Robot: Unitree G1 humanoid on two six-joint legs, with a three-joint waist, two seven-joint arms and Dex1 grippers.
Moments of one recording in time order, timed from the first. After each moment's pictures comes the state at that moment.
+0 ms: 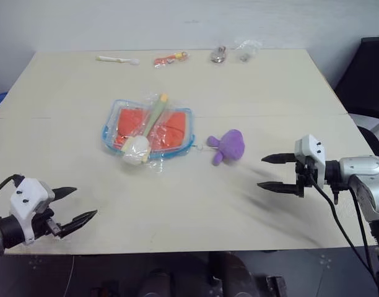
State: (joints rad) left arm 0.37 0.83 0.65 -0.46 -0.49 0.54 -0.88; right arm -0.38 -0.88 -0.04 0.03 0.44 0.36 1.27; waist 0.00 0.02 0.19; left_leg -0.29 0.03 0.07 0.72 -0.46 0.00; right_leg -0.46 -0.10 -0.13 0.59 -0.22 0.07
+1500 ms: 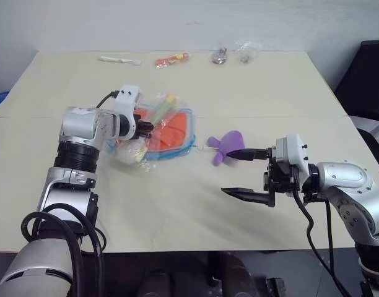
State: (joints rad) left arm -1.07 0.54 -0.02 0.44 -0.28 1.17 -0.38; right arm -0.35 -0.75 -0.04 -0.45 0.64 0.51 1.05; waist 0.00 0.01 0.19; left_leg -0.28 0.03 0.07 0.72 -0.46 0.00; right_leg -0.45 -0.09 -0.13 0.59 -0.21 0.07
